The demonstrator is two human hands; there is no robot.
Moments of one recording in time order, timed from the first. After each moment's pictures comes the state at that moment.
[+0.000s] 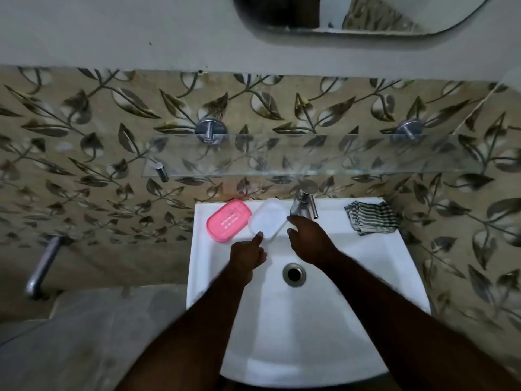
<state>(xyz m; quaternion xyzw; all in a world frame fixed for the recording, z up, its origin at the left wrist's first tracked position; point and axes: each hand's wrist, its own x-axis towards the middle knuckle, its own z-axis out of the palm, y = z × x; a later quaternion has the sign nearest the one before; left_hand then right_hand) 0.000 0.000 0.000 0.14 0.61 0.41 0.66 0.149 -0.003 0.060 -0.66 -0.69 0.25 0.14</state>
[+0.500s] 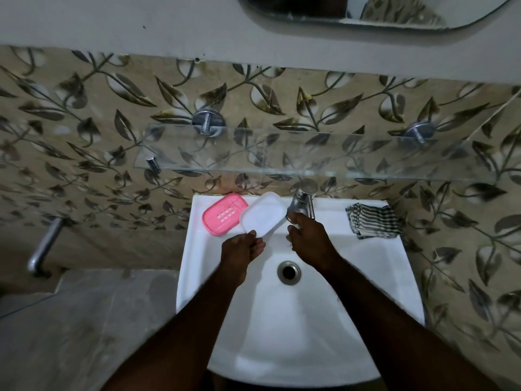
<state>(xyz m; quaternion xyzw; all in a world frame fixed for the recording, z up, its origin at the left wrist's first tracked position) 0.003 -0.012 0.008 0.10 0.56 0.49 0.66 0.163 0.002 0.051 -0.67 -0.59 0.38 0.24</state>
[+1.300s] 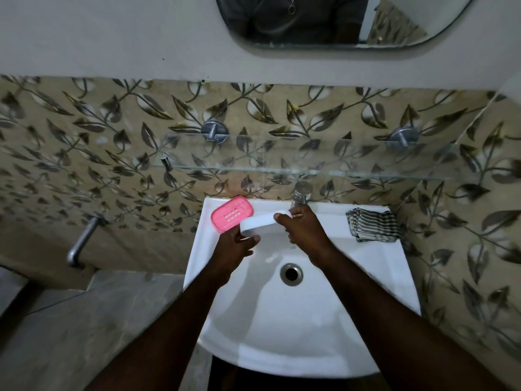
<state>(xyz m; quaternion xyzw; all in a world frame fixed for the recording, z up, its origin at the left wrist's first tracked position) -0.008 -0.056 0.064 0.40 0.58 0.44 0.56 0.164 -0.011 0.090 -0.62 -0.49 0.52 0.34</state>
